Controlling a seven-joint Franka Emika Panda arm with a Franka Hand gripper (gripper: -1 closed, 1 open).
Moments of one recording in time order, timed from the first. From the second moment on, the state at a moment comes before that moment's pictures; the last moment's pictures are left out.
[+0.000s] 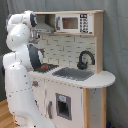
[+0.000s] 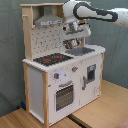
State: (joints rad) arm -2.02 -0.37 2.53 -1.07 0.13 1.07 -0.47
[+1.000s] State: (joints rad) arm -1.98 -0.21 2.54 -1.33 0.05 1.19 -0.42
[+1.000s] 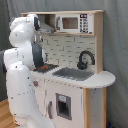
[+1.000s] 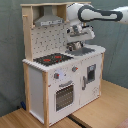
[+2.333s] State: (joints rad) arm -1.92 0.03 2.57 -1.67 -0.07 1.39 -0.32
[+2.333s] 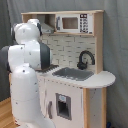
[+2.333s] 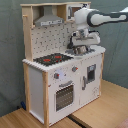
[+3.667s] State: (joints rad) arm -1.92 0.30 2.61 -1.97 -0.23 1.56 -0.17
